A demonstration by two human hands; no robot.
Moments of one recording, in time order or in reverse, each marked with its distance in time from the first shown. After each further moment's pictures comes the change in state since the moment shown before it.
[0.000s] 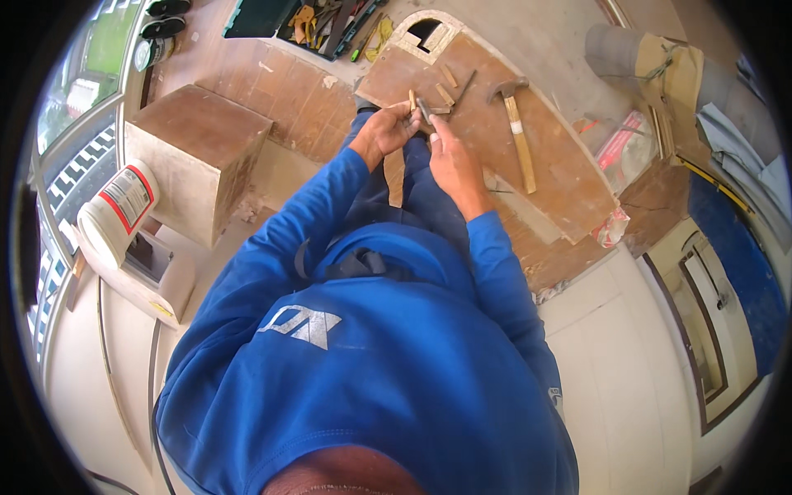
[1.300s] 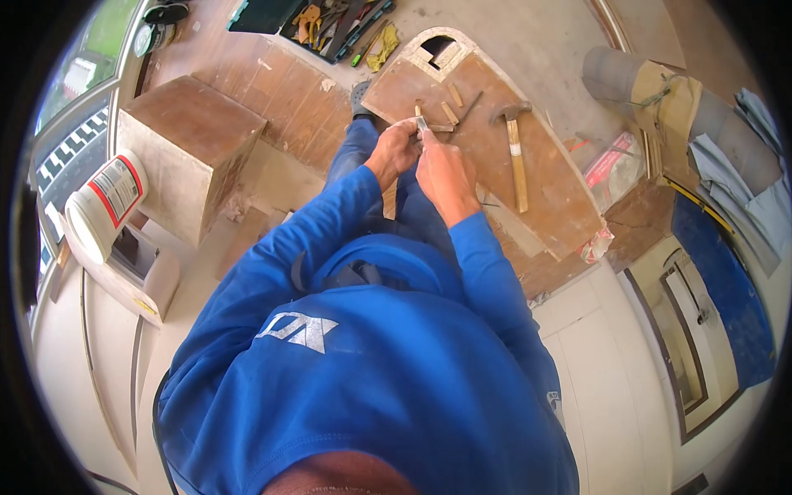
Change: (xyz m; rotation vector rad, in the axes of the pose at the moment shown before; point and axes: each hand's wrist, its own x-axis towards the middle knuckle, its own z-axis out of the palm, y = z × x) left_hand 0.008 -0.025 0.009 -0.087 0.102 0.181; right_hand 0.025 -0.035 0.006 -0.402 -0.057 -0.056
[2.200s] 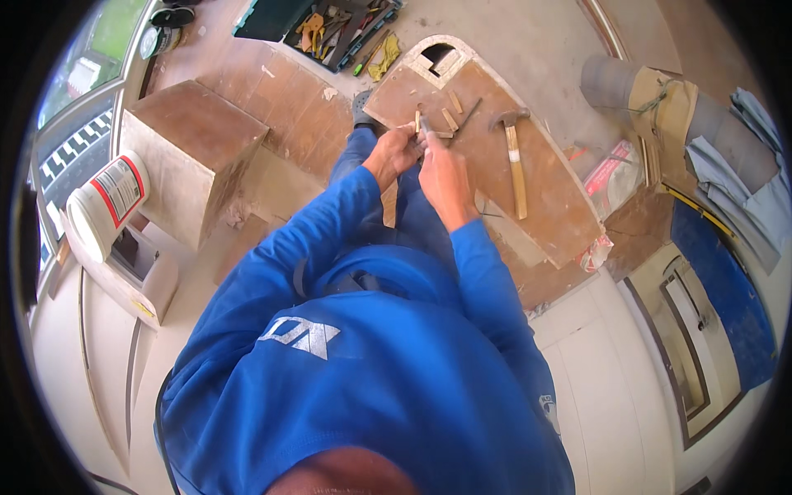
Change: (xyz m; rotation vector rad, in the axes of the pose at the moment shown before) left_hand 0.014 0.012 0.001 0.007 -0.001 -0.023; right_hand 0.002 0.002 0.008 0.164 0.110 -0.023
